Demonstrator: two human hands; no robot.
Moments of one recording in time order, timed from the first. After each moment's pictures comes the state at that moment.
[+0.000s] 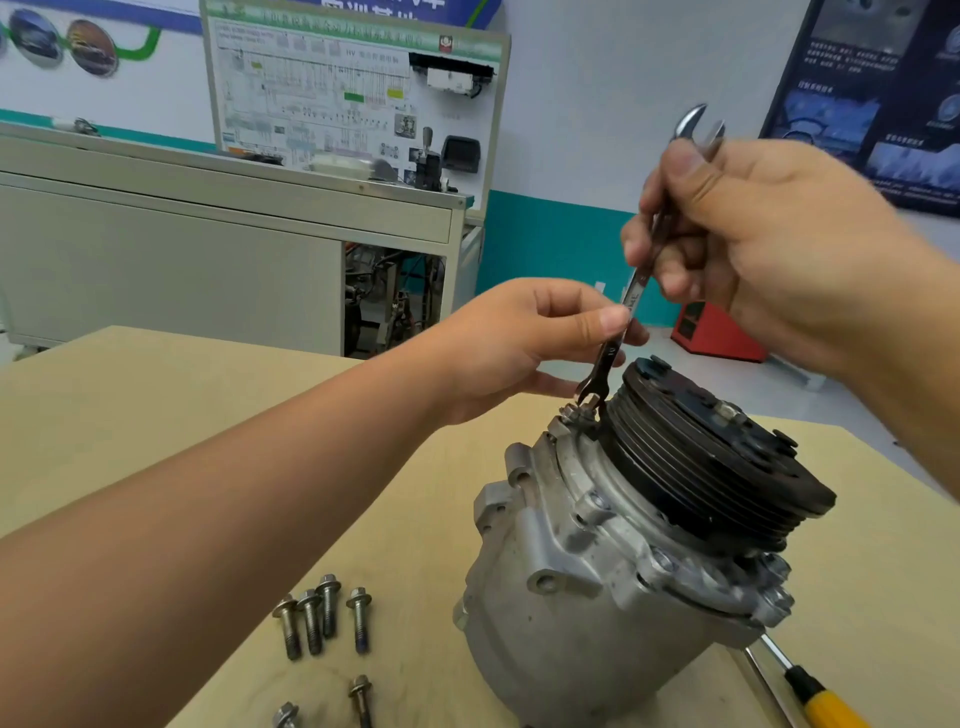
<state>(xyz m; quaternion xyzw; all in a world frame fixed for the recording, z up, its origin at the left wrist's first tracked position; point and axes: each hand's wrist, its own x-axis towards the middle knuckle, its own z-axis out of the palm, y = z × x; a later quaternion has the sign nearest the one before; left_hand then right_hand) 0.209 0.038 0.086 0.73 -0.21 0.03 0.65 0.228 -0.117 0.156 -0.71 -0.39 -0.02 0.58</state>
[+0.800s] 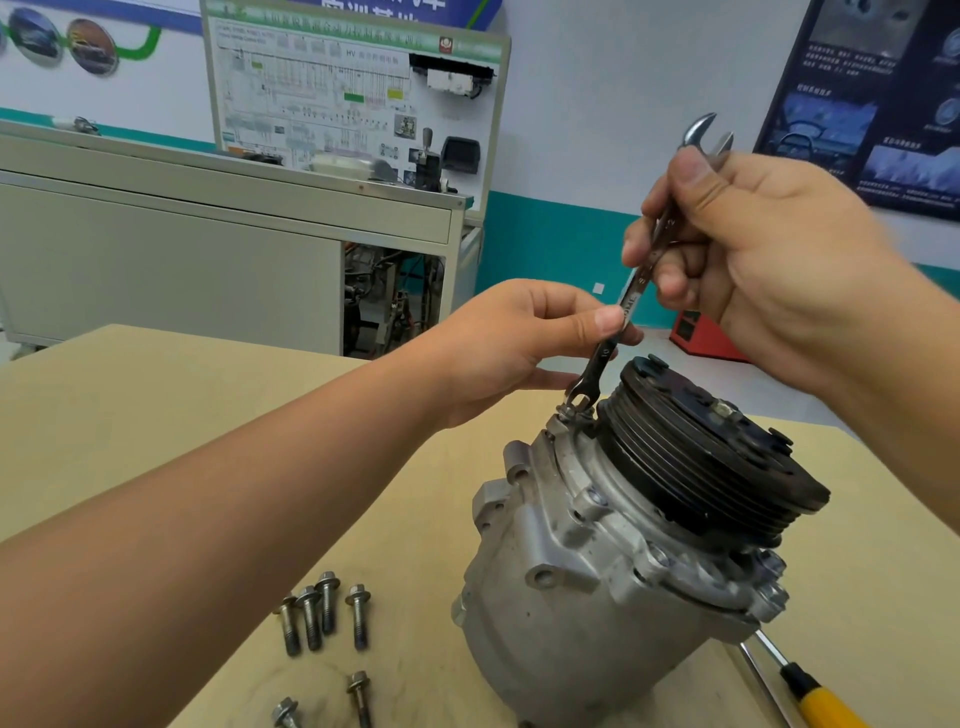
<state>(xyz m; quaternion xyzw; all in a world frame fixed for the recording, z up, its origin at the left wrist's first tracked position) 0.208 0.038 0.084 0.72 -0.20 0.05 0.66 0.225 -0.115 0.149 -0.68 -0.37 -0.03 0.63</state>
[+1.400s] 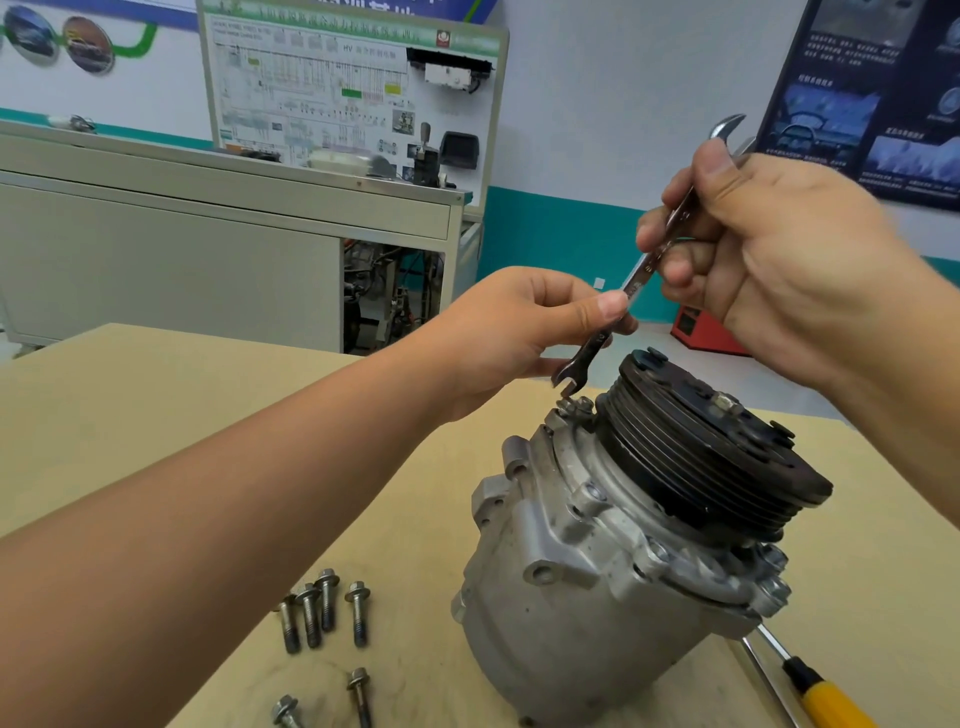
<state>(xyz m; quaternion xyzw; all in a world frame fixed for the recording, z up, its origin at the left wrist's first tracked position) 0.208 0.033 0.087 0.74 -0.17 0.07 0.65 0.232 -0.120 0.146 -0.66 -0.34 -0.02 0.67</state>
